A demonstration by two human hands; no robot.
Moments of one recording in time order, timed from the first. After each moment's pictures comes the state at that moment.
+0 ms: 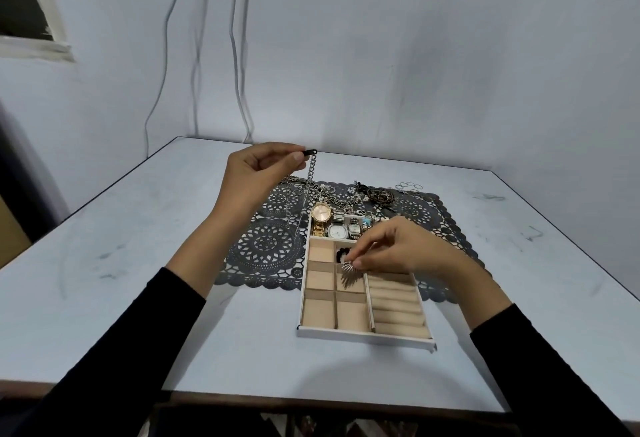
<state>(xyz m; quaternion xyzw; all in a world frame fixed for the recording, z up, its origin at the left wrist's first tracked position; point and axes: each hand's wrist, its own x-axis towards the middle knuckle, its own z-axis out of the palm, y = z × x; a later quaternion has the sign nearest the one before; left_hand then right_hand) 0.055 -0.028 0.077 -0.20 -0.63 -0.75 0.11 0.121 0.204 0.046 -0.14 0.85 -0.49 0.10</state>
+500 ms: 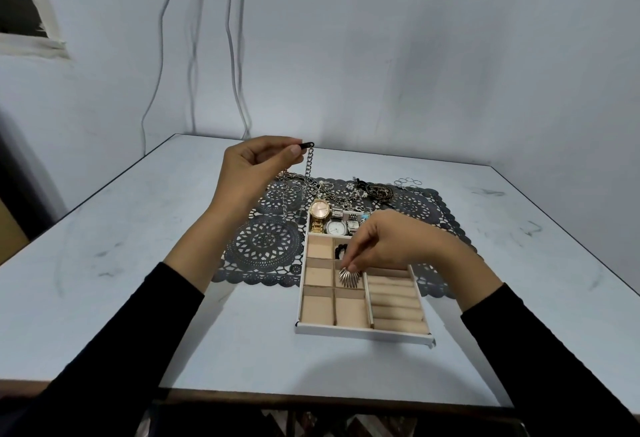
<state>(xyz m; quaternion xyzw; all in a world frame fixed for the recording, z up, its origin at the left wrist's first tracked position) 0.048 -0.028 0.075 -0.21 -0.62 -0.75 0.11 0.113 0.189 0.062 -0.17 0.93 -0.30 0.13</state>
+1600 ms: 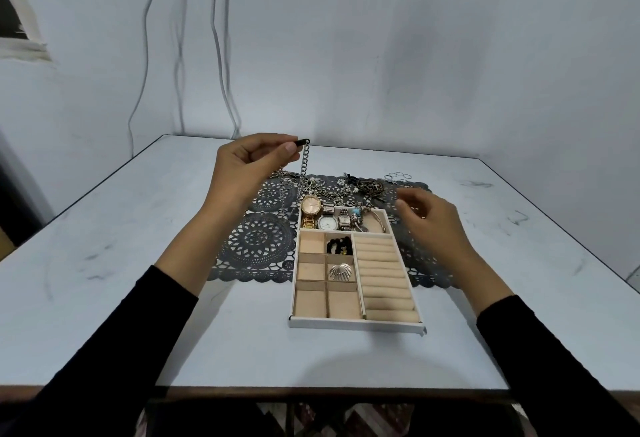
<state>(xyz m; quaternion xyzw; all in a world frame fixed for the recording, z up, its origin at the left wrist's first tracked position) 0.053 -0.024 0.075 -0.22 -0.61 -0.75 0.10 0.115 0.250 0.020 0.05 0.87 -0.41 -0.26</state>
